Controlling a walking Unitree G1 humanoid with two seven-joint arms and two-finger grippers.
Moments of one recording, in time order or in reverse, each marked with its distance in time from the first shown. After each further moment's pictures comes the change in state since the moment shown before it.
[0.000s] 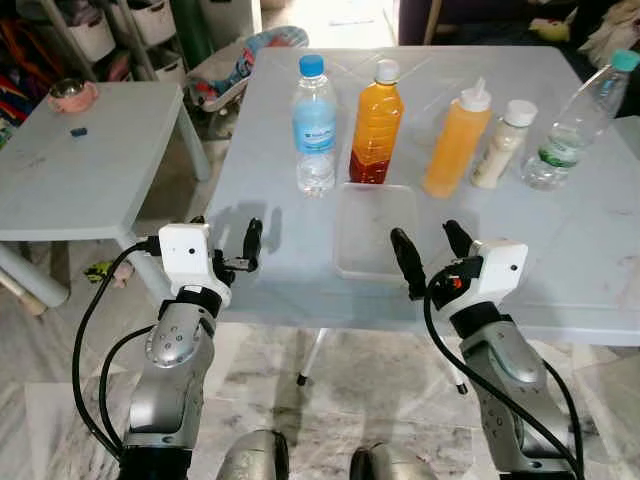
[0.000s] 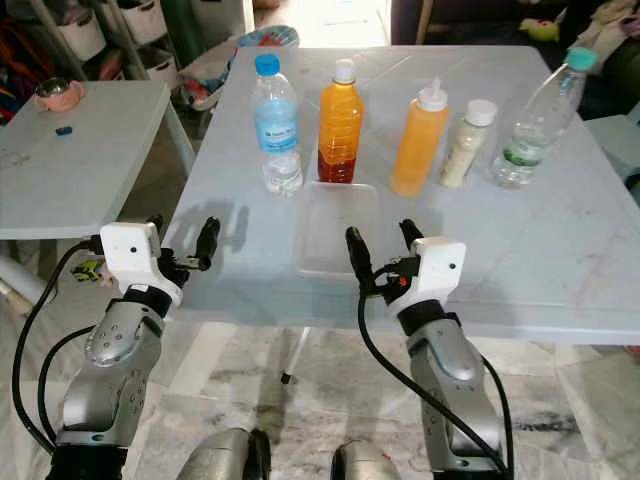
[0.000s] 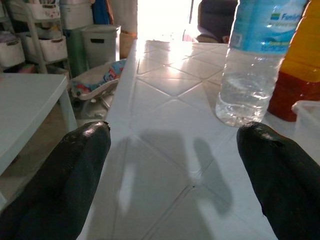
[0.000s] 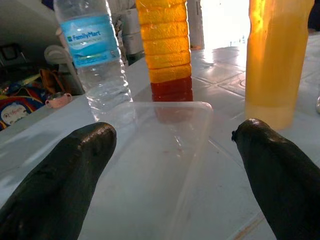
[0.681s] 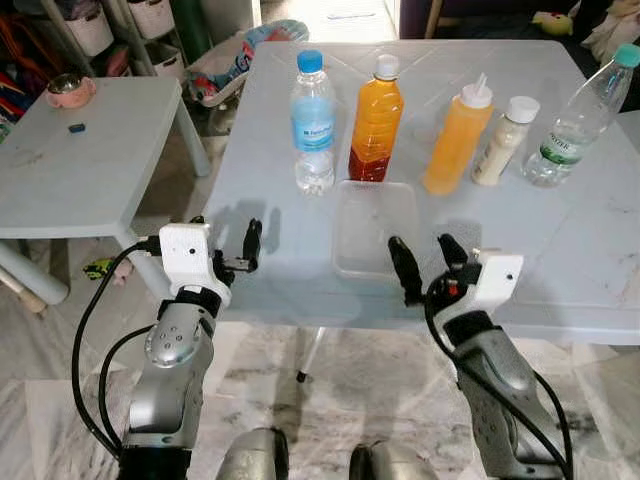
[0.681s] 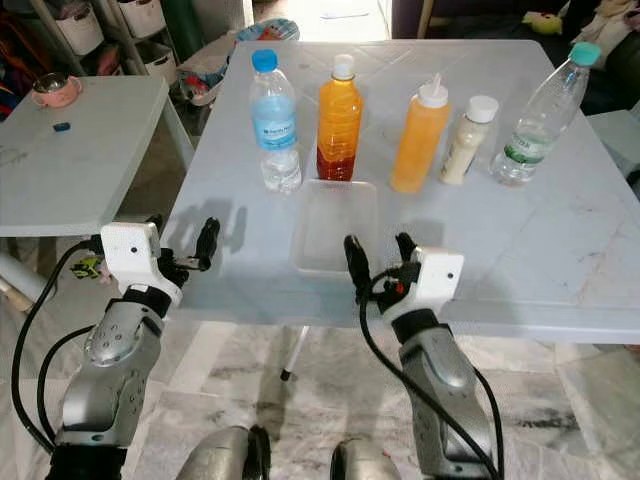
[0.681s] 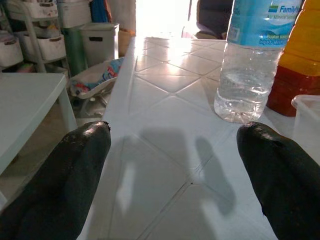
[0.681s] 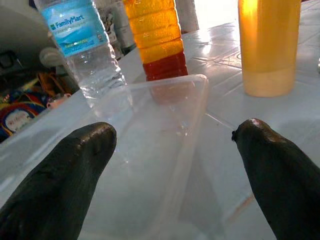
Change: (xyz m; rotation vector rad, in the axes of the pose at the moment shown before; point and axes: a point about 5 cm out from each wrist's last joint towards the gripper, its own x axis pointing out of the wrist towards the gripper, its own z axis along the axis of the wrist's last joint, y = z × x) left arm 0.000 0.000 0.000 0.012 0.001 -0.001; right arm -0.003 0.005 -0.013 0.115 0.035 -0.028
